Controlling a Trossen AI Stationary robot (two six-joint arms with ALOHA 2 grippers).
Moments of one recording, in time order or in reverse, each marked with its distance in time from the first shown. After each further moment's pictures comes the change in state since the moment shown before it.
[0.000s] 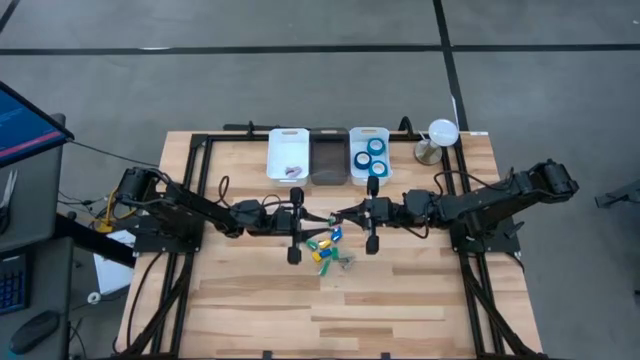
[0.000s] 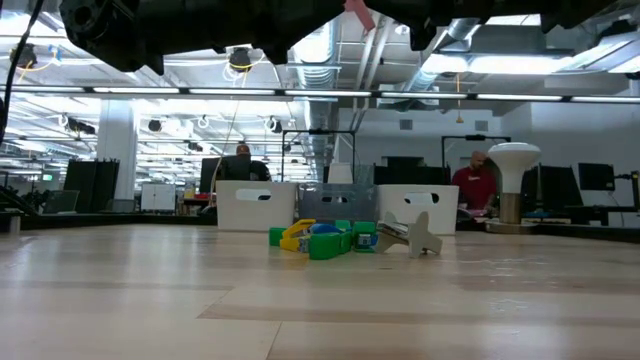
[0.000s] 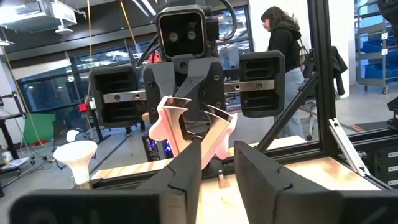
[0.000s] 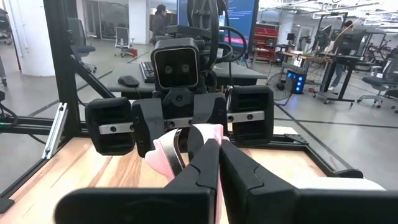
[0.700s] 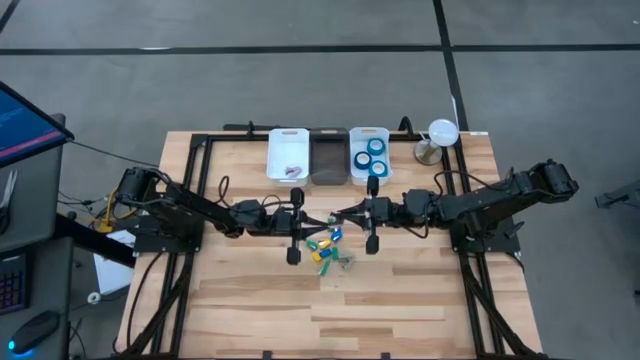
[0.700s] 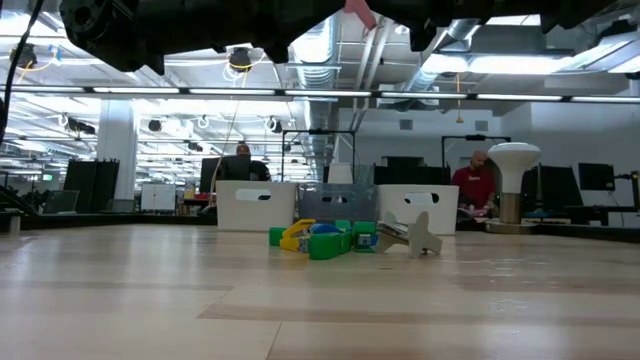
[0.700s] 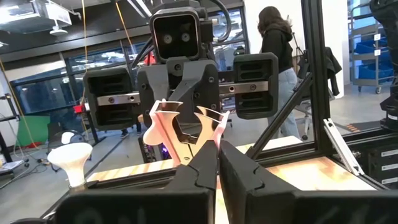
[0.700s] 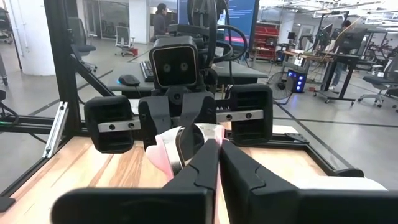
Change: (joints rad) left arm 0.000 0.000 0.000 0.002 0.021 -0.002; right arm -0.006 0.000 0.000 -0.004 -0.004 0.001
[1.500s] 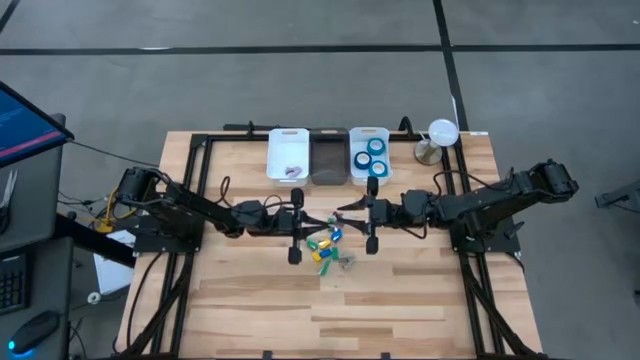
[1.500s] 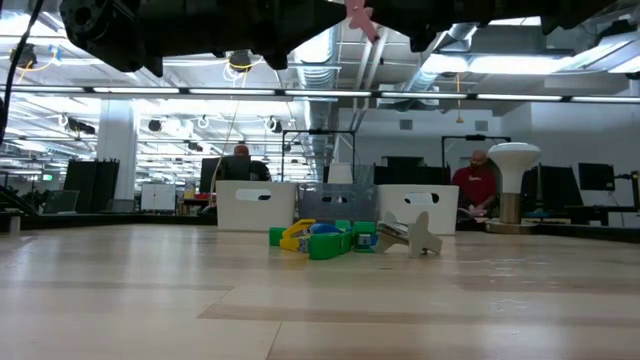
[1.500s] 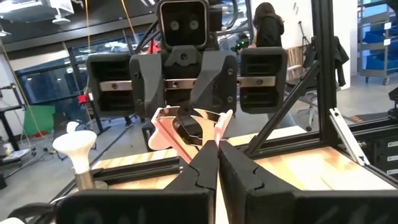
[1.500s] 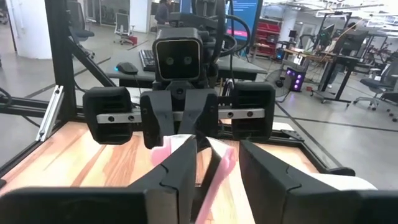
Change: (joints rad) left arm 0.000 0.000 0.000 -0.041 -0.028 -0.001; right arm 0.002 0.000 0.000 -0.033 0.000 -0.052
